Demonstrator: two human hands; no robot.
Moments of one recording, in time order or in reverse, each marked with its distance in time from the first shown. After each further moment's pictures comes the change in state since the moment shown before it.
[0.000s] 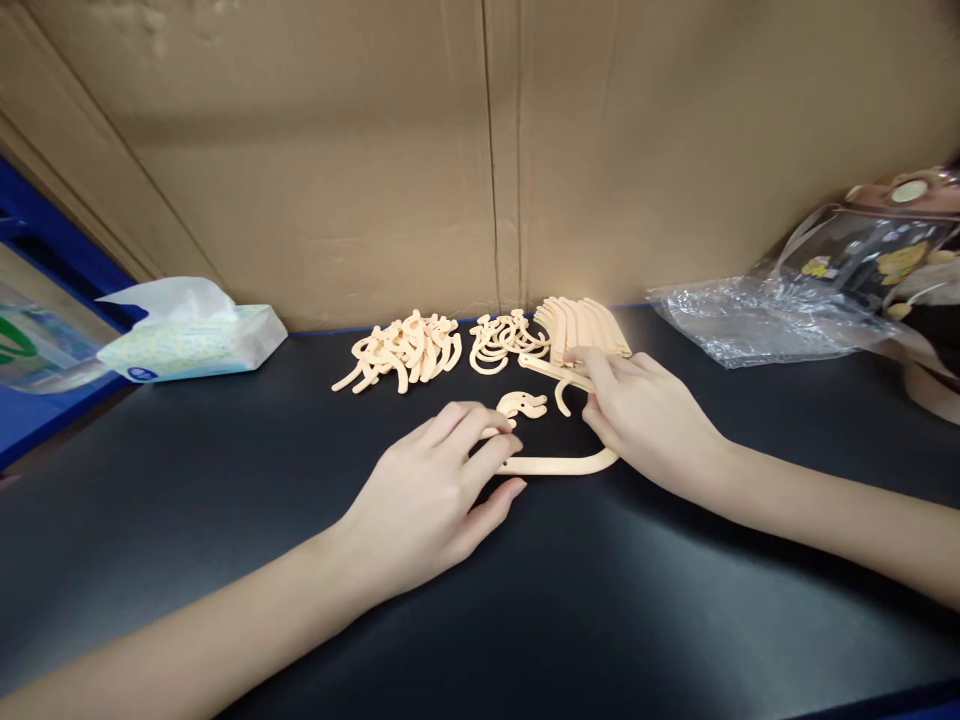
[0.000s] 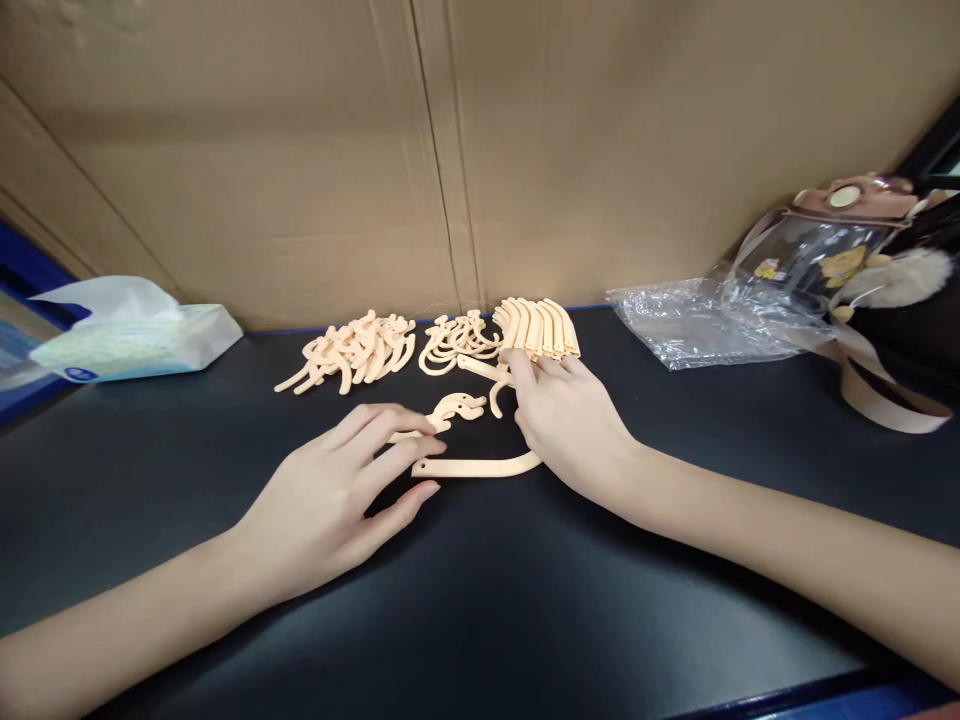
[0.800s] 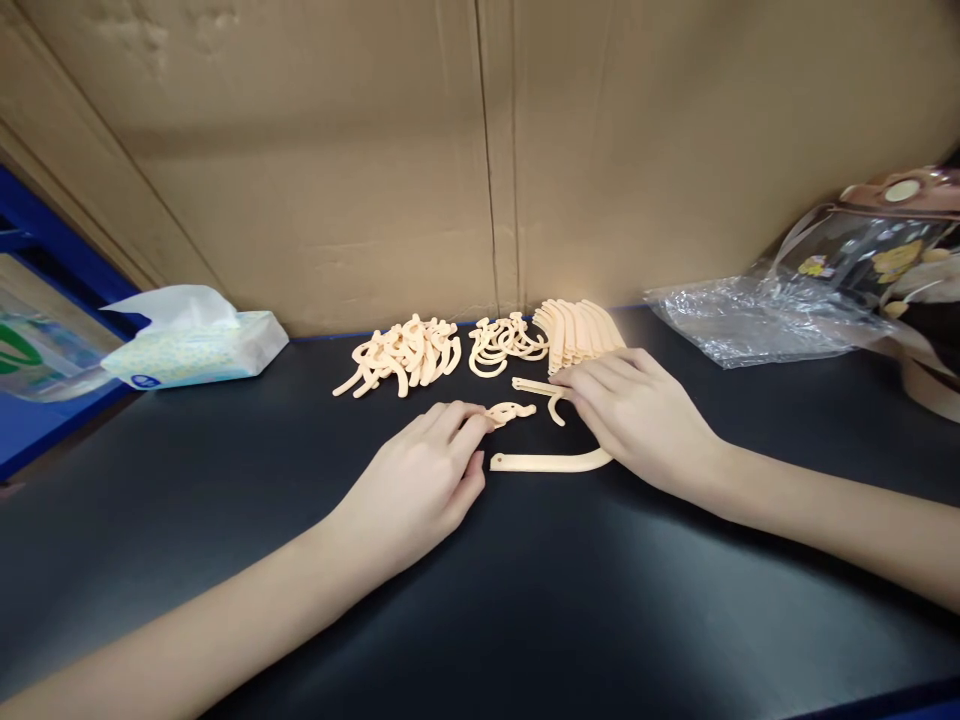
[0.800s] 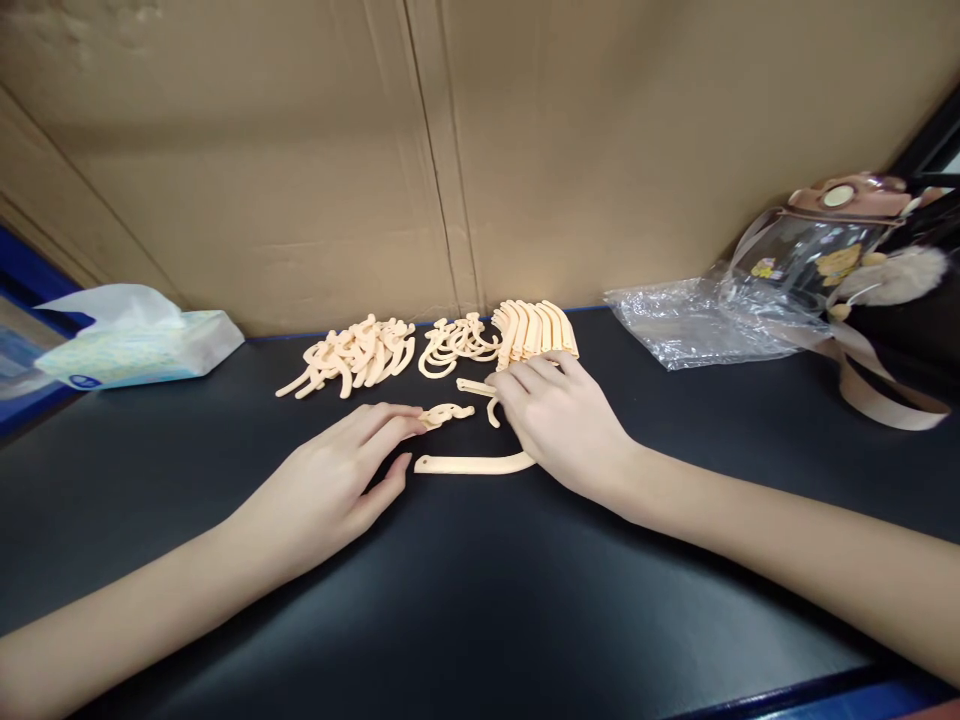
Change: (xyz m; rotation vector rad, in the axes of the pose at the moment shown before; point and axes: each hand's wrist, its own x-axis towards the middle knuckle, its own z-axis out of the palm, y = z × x) left_hand 0.000 -0.011 0.004 0.011 -0.116 -0.152; right_hand 0.000 -0.001 -0.007 0.073 0.092 -0.126
